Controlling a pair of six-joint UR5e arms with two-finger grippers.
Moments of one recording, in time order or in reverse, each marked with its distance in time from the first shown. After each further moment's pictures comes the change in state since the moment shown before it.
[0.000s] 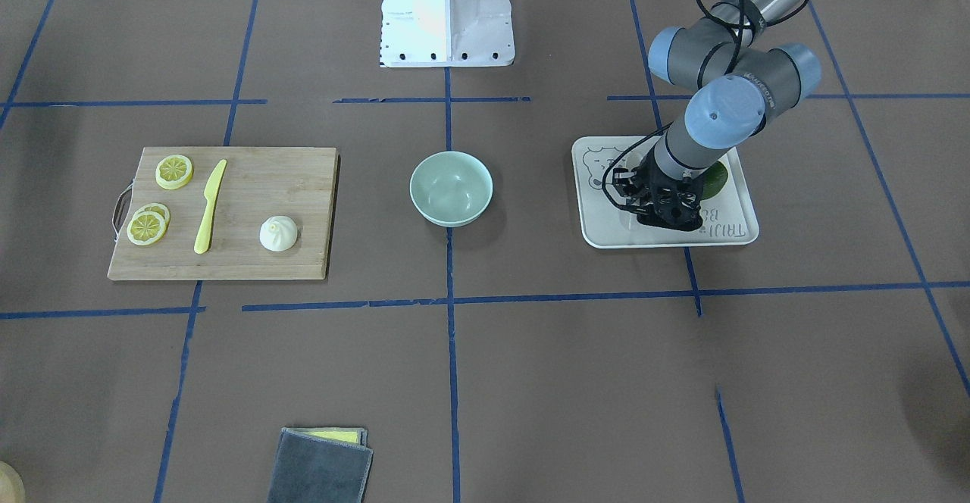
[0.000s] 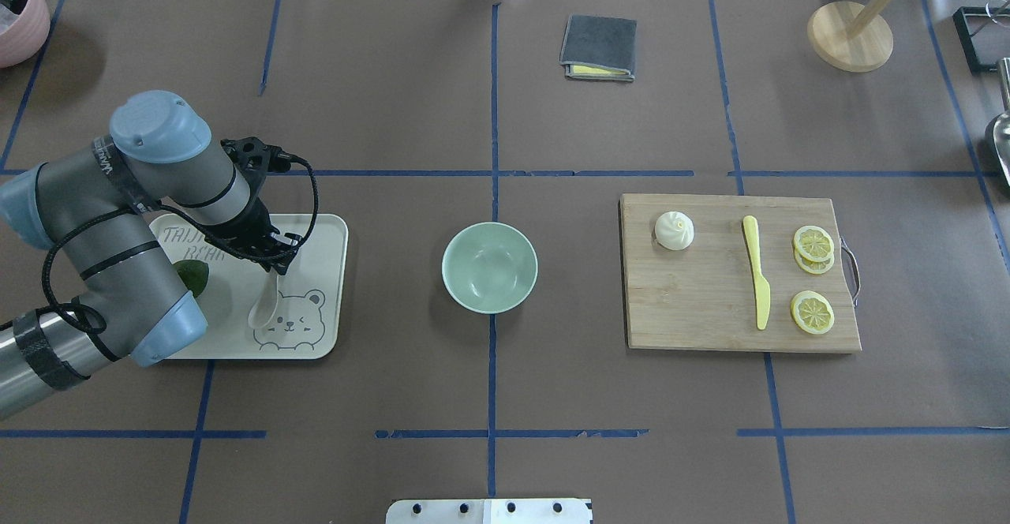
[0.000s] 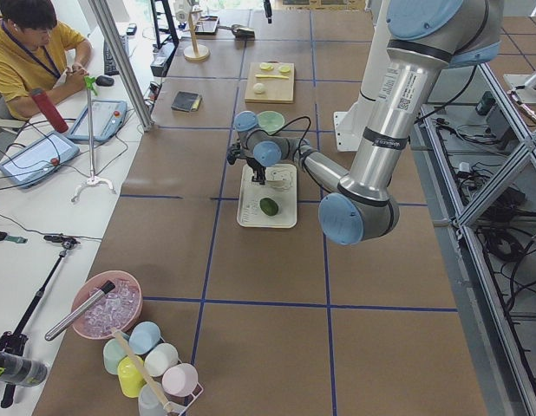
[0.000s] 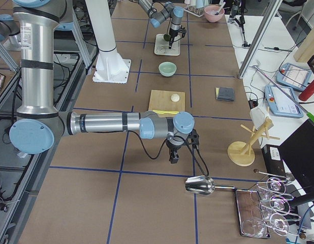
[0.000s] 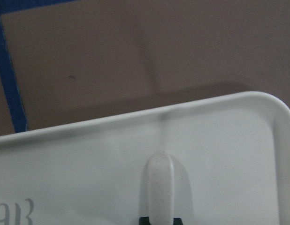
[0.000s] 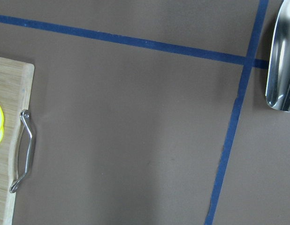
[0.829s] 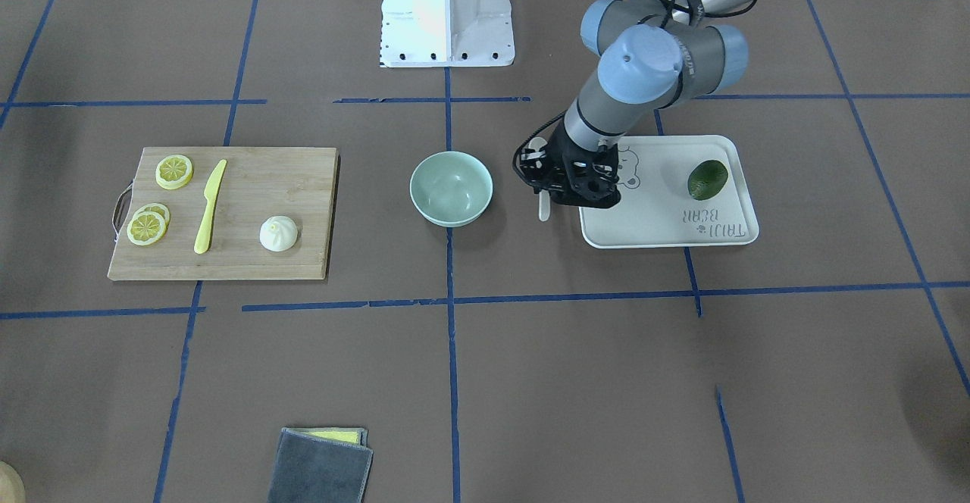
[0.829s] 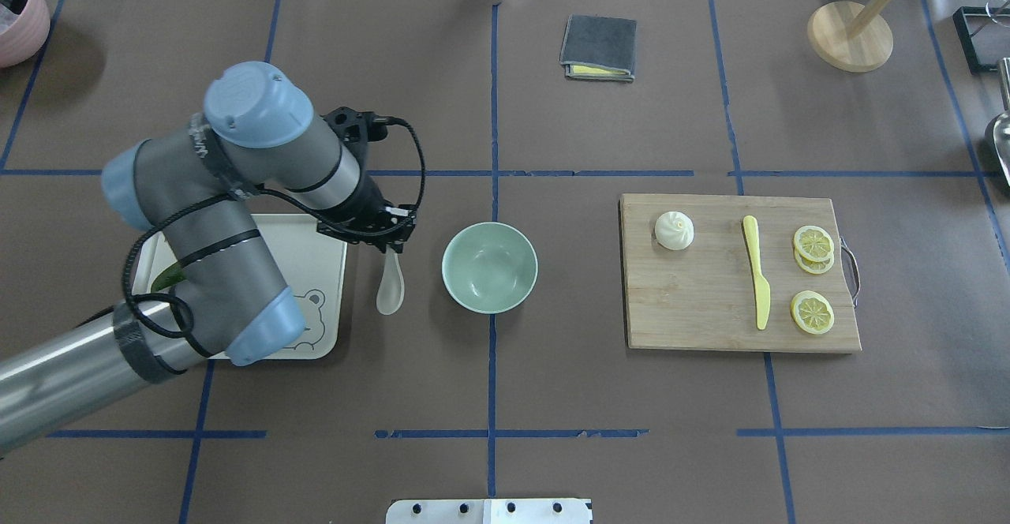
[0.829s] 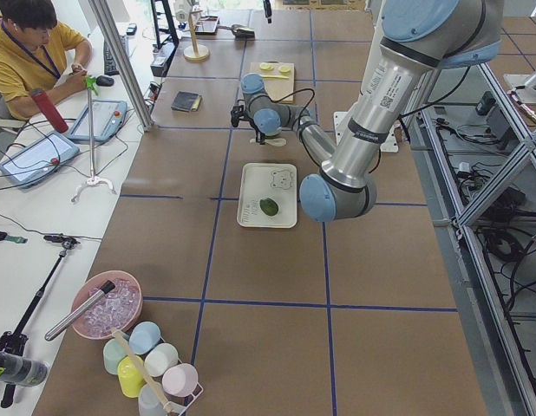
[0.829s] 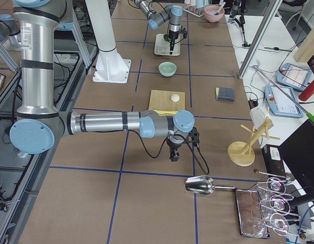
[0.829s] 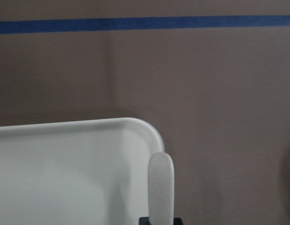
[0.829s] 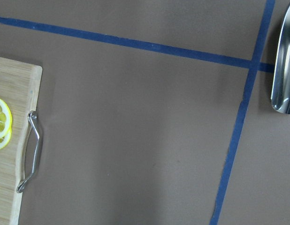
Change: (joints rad) left arm 0.092 -0.258 0.012 -0.065 0.080 -0.370; right arm 0.000 0.004 0.011 0.002 0.025 0.001
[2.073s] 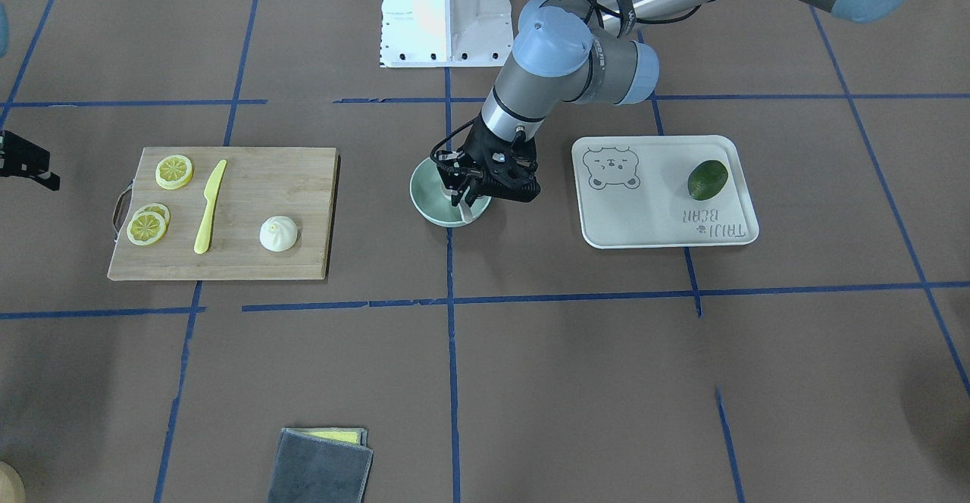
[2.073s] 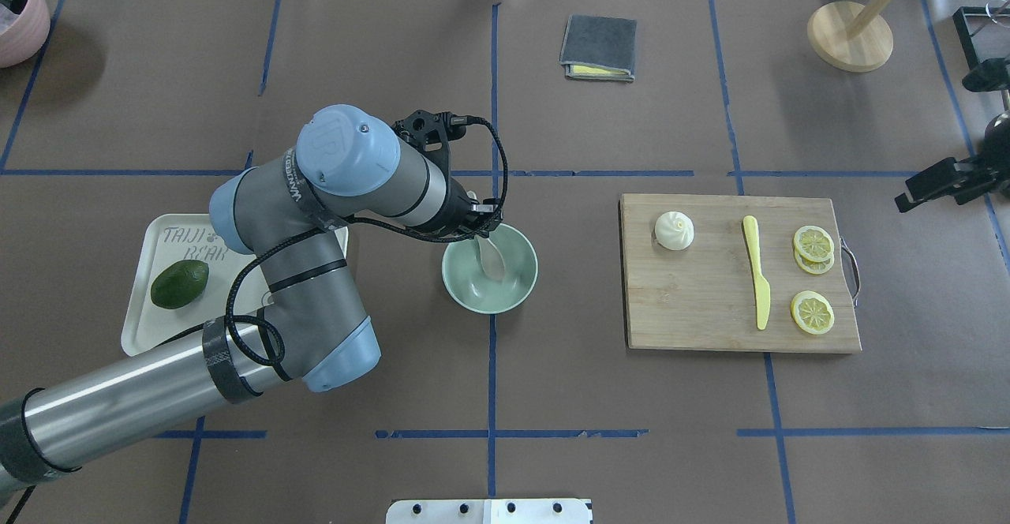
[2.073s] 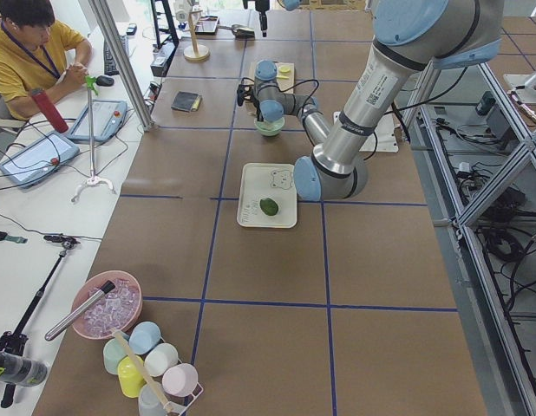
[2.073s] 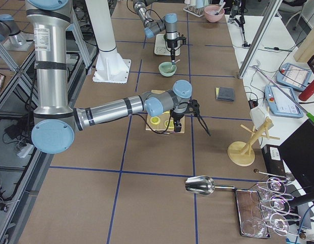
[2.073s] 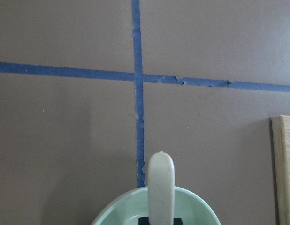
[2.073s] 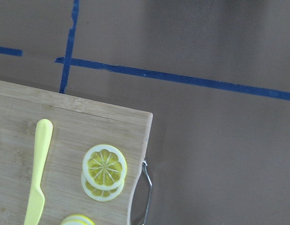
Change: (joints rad) left arm 0.072 -0.092 0.102 -0.203 0.182 -0.121; right arm -0.264 0.054 0.142 0.217 -0.113 0.526
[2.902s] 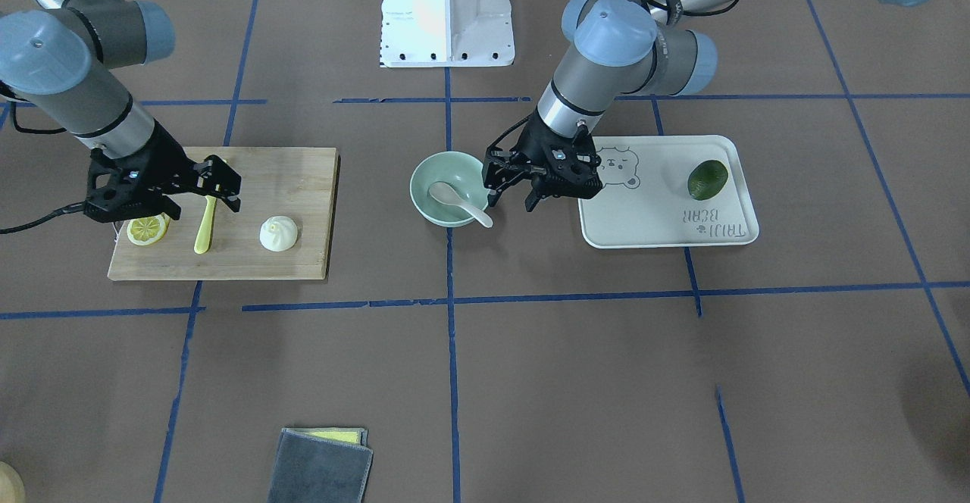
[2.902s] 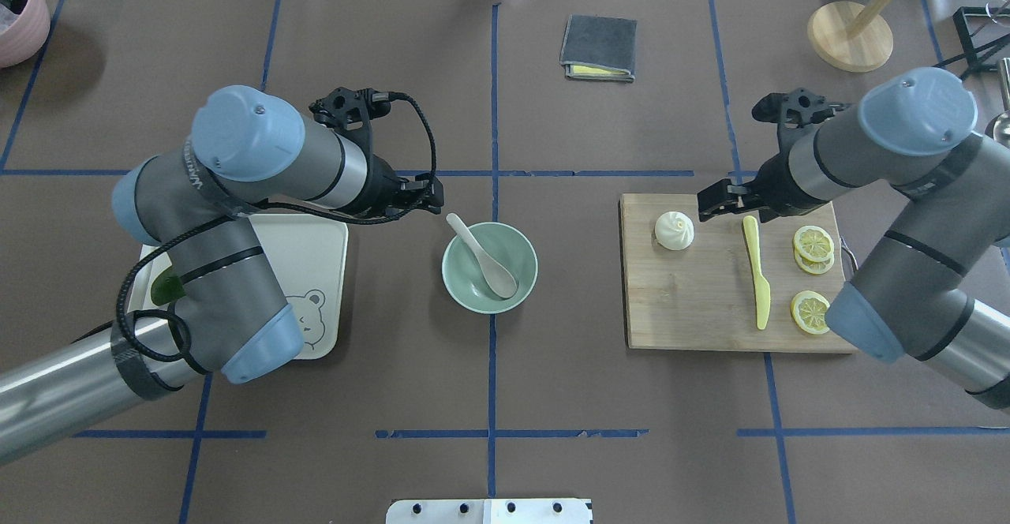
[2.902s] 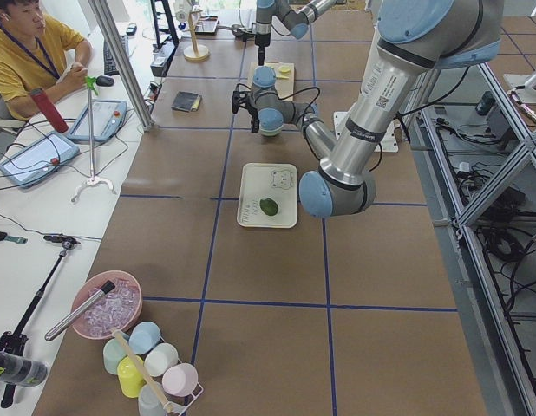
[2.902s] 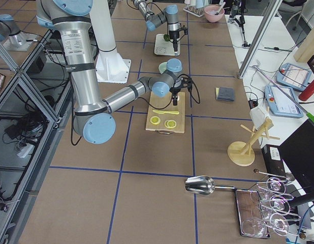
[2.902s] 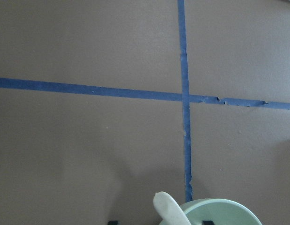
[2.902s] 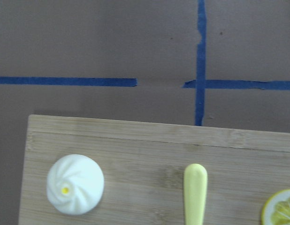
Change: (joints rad) left arm -0.075 0.157 -0.163 0.008 -0.001 0.006; right arm -0.342 0.232 -0.038 0.141 -0.272 0.525
